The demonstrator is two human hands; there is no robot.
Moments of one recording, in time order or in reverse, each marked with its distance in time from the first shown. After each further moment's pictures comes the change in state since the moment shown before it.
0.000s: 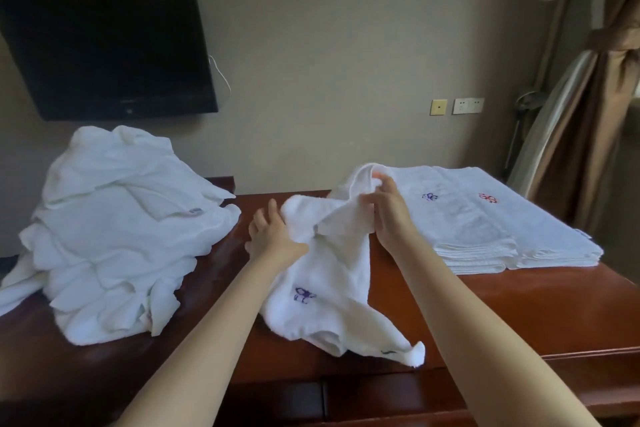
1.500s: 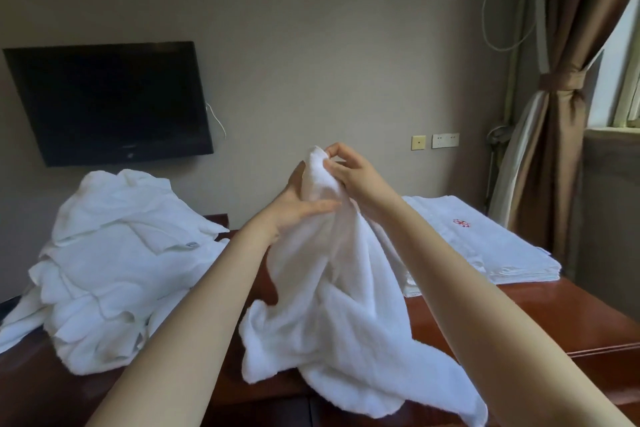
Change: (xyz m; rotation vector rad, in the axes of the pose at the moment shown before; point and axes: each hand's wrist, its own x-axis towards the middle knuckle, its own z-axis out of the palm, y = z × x) left_hand -0.039 0.092 -0.089 -0.780 -0.315 0.604; right_hand -0.055 -0.117 0.030 -0.264 -0.376 -0.384
